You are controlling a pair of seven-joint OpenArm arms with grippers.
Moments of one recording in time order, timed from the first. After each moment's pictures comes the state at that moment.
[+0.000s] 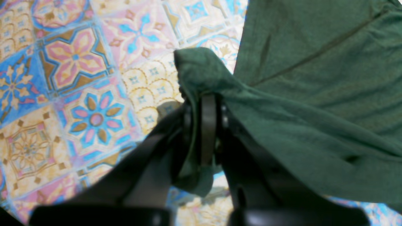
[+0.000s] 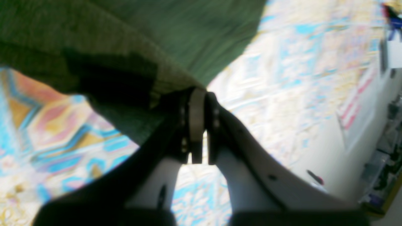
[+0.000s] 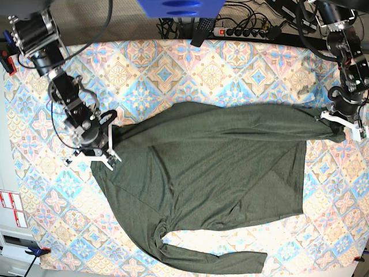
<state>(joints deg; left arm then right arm) 13.6 -21.7 -30.3 91.3 -27.6 -6.7 40.1 10.8 28.4 -29.2 82.0 -5.6 10.1 -49.5</state>
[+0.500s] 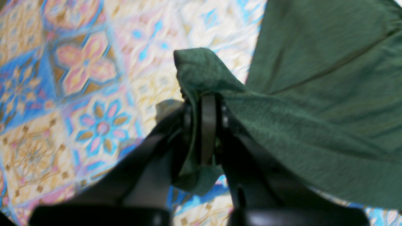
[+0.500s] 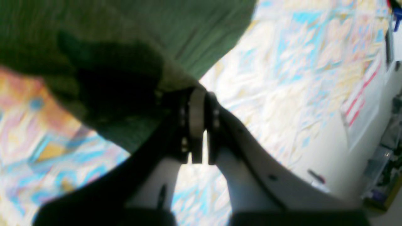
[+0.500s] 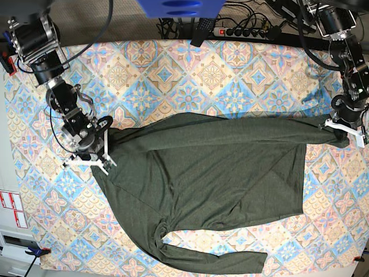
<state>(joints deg) 9.7 -21.7 -30.2 87.6 -27.2 -6.8 39.9 14.7 28.0 -29.3 74.3 -5.2 10.5 -46.3</state>
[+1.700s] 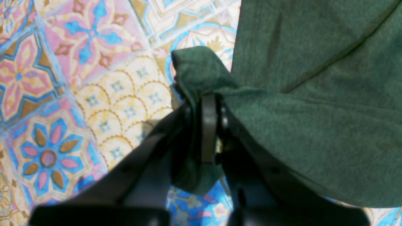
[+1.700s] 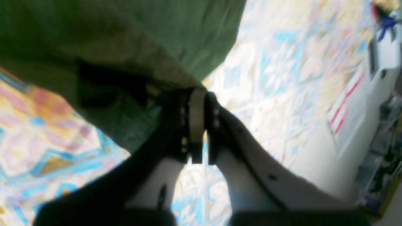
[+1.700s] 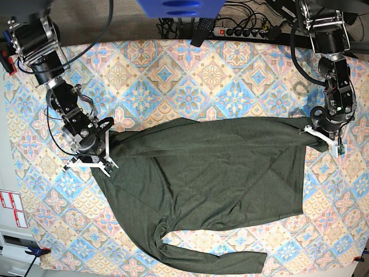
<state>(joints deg) 1.0 -22.7 -17.2 71.9 -19.6 -6.6 33.1 12.5 28.0 -29.5 77.6 -6.6 10.0 -44.5</state>
